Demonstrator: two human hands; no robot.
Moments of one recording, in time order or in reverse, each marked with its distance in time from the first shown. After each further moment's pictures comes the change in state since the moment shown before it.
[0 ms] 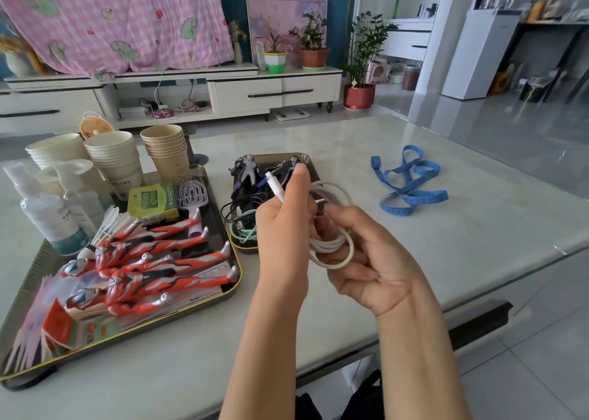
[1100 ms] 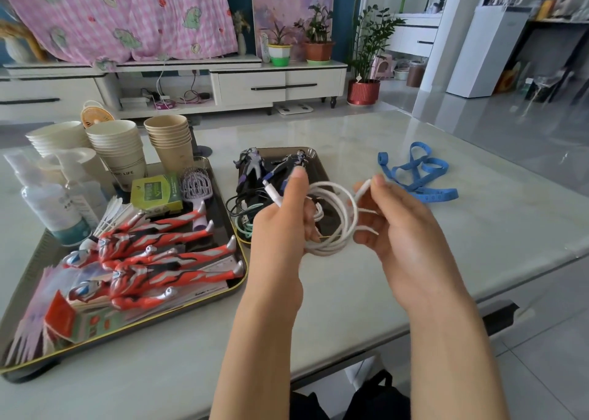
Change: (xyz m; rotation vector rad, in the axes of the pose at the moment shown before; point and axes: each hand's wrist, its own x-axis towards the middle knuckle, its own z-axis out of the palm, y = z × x) left_hand 0.005 -0.007 -0.018 0.019 -0.011 -0.173; right_hand -0.003 -0.005 0.004 -0.464 0.405 -0.489
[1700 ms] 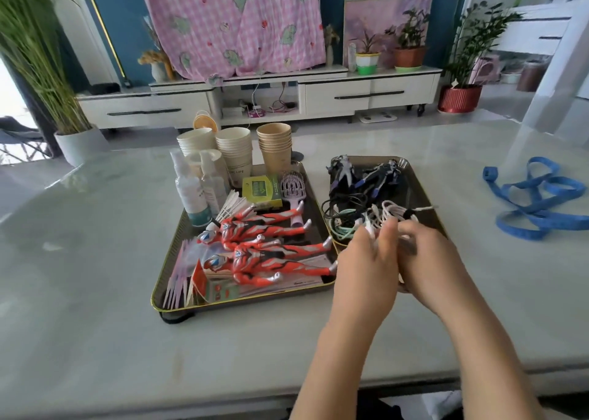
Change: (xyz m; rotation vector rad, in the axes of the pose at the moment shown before) left_hand -0.002 -0.026 -0.036 0.551 0.053 0.168; right_hand 0.009 0.049 0.042 -0.812 -0.192 -0.091
